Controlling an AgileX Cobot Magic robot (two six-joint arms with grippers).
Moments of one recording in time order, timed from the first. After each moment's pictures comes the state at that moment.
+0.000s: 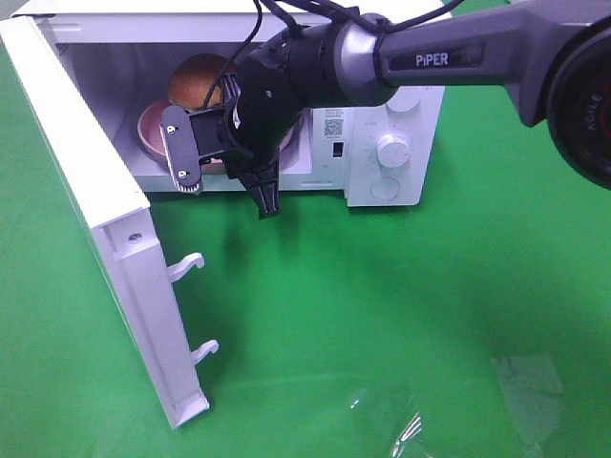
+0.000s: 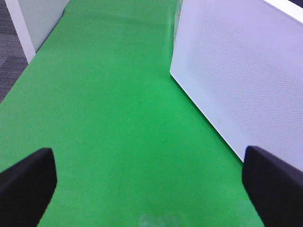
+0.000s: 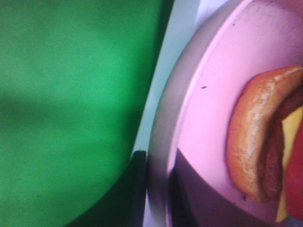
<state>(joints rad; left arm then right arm) 0.08 0.00 -0.52 -0.03 1.07 -0.03 0.73 2.33 -1.82 -0.29 0.43 -1.07</state>
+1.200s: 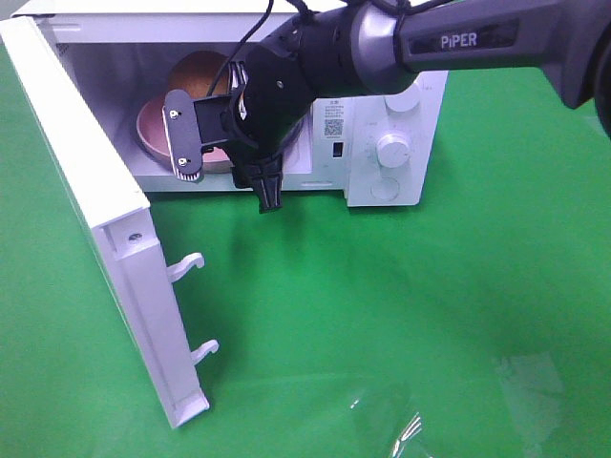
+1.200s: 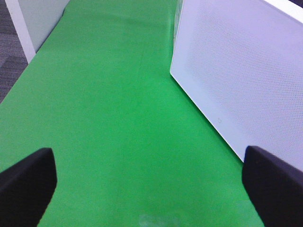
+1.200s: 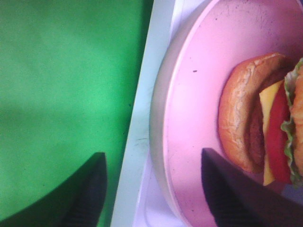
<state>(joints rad) 0.08 0.00 -0.52 -0.03 1.07 -0.03 0.73 2.26 -1.73 -0.31 0.39 -0.99</state>
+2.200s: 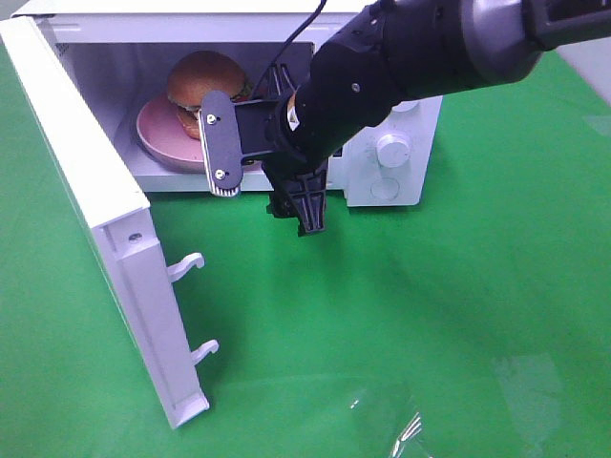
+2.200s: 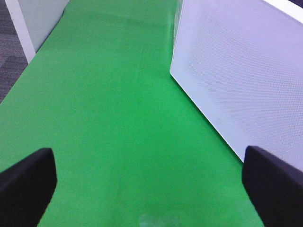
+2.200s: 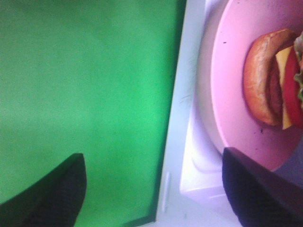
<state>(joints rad) 0.08 0.00 -0.52 -0.03 1.07 -0.03 0.73 1.98 -1.34 -0.31 0.29 -0.93</state>
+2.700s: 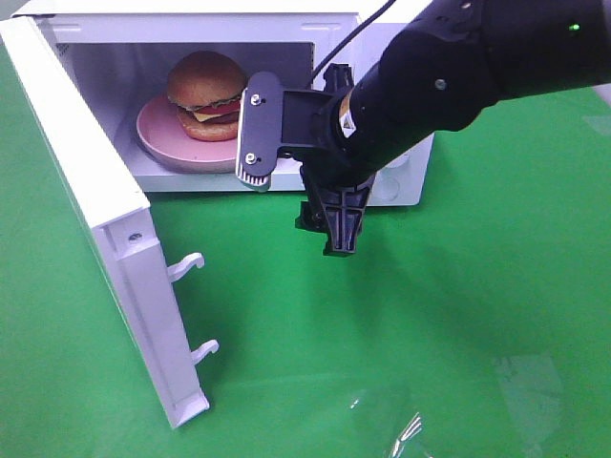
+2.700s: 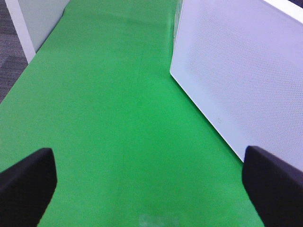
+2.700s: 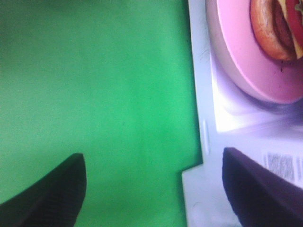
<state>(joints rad) 0.08 0.00 -0.52 -0.03 1.07 -0.03 0.73 1.76 -1.13 -0.31 0.32 -0.66</state>
